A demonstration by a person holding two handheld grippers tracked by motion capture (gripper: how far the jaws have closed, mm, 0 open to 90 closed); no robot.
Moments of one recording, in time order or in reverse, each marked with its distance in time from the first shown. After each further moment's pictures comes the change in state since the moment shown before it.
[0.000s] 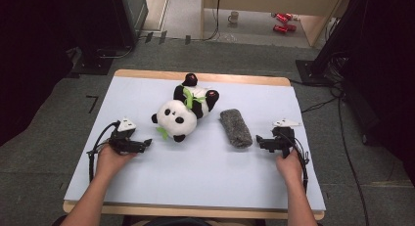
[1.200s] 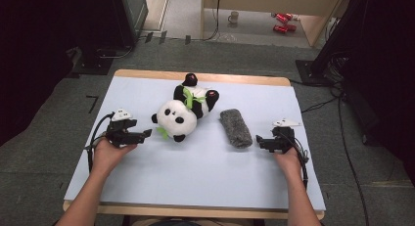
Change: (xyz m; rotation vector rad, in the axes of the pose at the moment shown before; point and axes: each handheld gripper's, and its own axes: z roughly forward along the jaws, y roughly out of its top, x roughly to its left) left arm -0.010 0.045 -0.036 -0.060 -0.008 -0.091; right arm 0.000 0.000 0.000 0.000 -0.001 0.000
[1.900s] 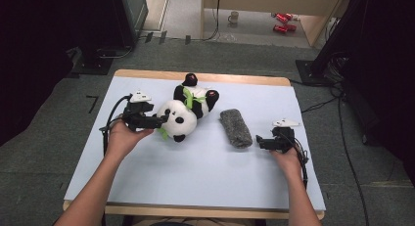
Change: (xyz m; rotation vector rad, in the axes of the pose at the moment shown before) left arm -0.040 0.072 0.011 -0.014 -0.045 0.051; right arm 0.000 0.000 0.000 0.000 -0.003 -0.002
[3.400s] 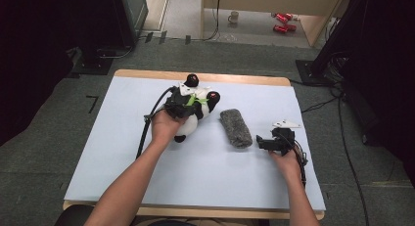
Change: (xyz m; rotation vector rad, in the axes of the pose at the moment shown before) left arm -0.052 0.041 0.092 0.010 0.082 0.118; right arm 0.006 -0.002 -0.003 0.001 -0.051 0.053
